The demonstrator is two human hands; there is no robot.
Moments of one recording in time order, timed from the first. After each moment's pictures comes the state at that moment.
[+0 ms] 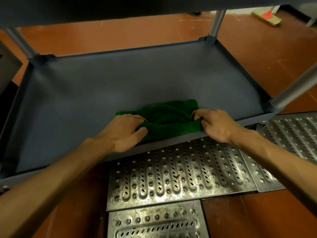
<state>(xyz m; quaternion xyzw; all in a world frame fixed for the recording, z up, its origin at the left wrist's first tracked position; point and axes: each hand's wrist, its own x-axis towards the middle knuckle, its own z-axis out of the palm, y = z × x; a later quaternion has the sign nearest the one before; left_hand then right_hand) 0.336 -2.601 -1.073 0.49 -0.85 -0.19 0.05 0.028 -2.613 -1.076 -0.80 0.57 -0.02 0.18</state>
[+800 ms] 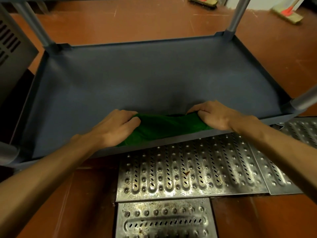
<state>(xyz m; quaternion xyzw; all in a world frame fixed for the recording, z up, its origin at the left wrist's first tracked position) 0.379 -2.584 -1.066 0.57 -0.74 -0.32 0.15 0.077 -2.640 -1.065 -0.80 0.54 0.03 0.27</state>
